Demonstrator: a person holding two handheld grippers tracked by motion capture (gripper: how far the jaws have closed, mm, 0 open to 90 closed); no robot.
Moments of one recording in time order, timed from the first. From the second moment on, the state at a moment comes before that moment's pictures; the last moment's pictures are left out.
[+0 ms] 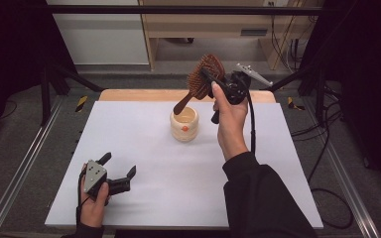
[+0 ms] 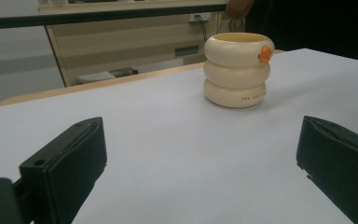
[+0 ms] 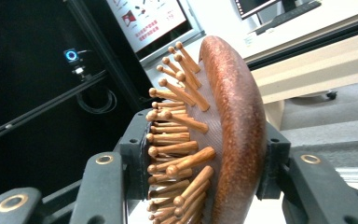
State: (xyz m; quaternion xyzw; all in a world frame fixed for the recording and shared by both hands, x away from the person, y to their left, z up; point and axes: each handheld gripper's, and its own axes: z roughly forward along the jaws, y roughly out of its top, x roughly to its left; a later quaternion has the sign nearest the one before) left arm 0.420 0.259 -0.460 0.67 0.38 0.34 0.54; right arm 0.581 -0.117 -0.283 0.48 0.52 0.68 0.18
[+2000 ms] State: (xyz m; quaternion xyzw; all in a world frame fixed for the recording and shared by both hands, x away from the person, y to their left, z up) left arm 0.421 0.255 -0.461 0.68 0.38 0.33 0.54; right arm 0.599 -0.107 -0.305 0.49 0.56 0.63 0.19
